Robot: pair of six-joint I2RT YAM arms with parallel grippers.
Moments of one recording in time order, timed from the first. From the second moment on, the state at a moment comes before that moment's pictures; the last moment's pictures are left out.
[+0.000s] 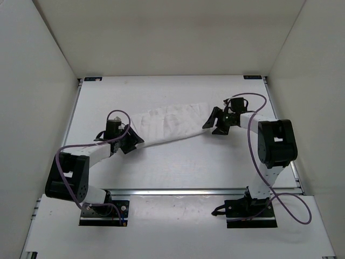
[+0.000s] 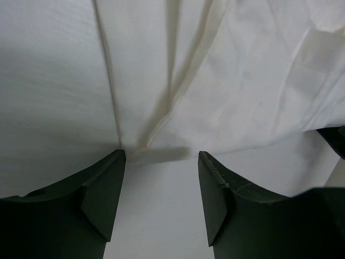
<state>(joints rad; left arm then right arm) -0.17 1.43 0.59 -0.02 0.23 -0.81 0.09 1.83 1.08 -0.24 -0.54 0.45</state>
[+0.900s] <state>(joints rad) -0.37 1.63 0.62 0.24 0.22 -0.92 -0.02 1.74 1.05 -0.30 -0.42 0.53</state>
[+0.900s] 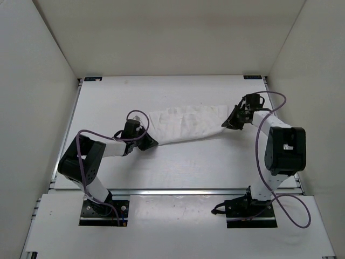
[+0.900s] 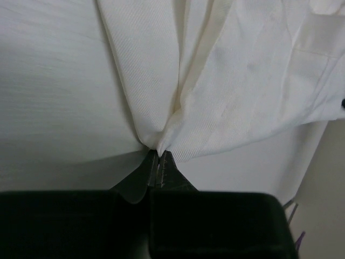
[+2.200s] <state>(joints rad) -0.40 1.72 0.59 0.42 0.41 -0.97 0.69 2.13 1.67 -0.59 -0.38 0.31</state>
